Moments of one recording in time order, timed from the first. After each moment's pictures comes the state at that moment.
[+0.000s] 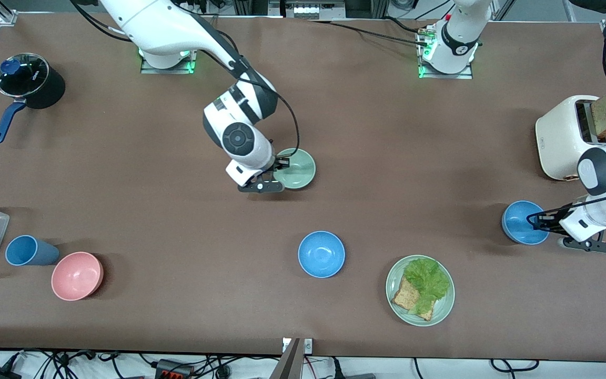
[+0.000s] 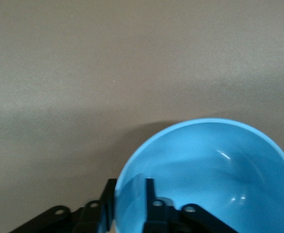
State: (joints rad) left arm 0.58 0.70 -0.31 -1.68 0.28 2.33 0.26; right arm 0.46 0.65 0.26 -1.72 0.05 2.28 0.65
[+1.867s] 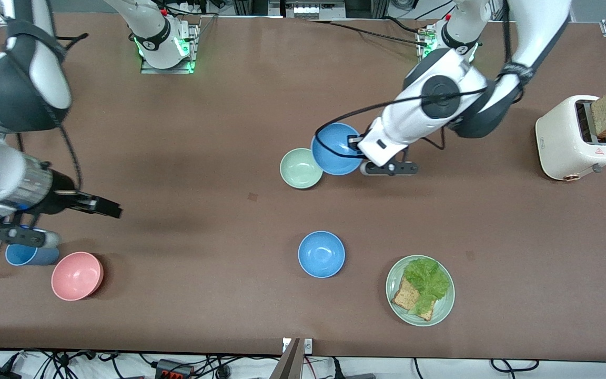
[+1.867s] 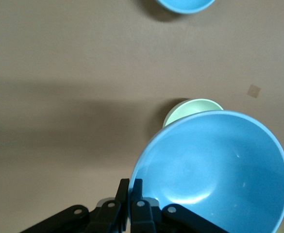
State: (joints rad) left arm 0.33 0.48 -1.02 -1.82 0.12 2.05 -0.79; right arm -0.01 0.49 0.13 -1.14 0.02 1.63 0.28
